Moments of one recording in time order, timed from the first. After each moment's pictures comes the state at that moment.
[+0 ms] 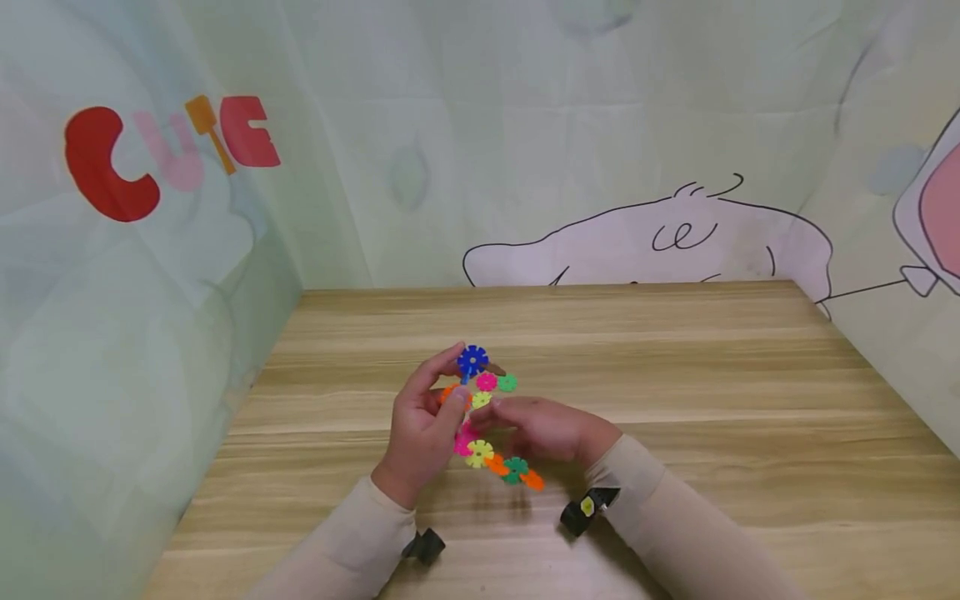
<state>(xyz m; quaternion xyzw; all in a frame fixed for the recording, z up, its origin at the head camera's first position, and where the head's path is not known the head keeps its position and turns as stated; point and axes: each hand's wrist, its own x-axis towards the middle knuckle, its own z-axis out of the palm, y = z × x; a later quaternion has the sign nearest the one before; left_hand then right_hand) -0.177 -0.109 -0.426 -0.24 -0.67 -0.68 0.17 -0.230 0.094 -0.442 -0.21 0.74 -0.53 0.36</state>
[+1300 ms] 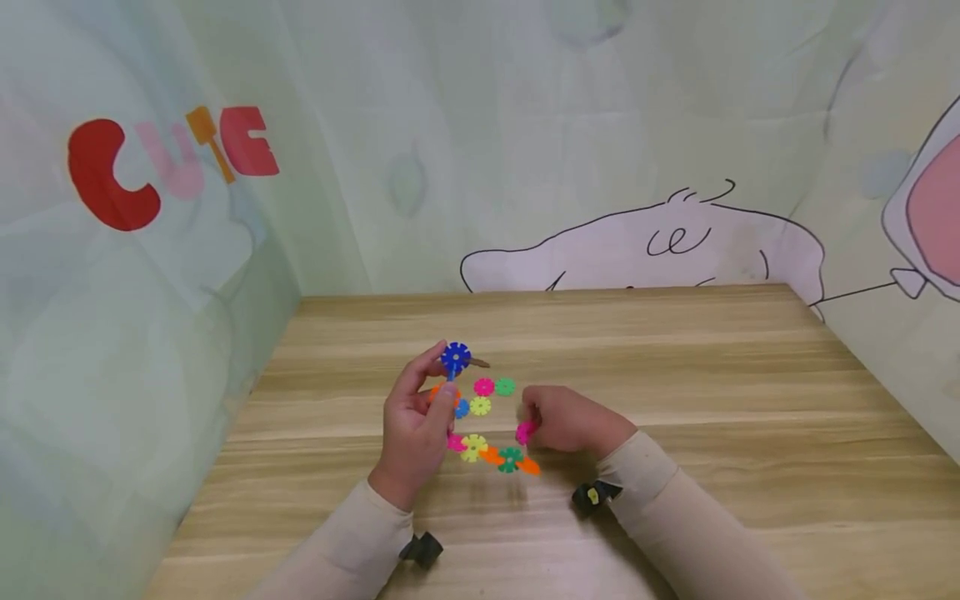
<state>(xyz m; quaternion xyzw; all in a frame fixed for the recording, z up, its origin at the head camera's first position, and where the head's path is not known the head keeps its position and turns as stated) -0.178 -0.106 -0.427 -0.19 -0.66 -0.69 0.20 -0.239 0.118 -0.435 -0.23 0.92 -0.28 0.16</state>
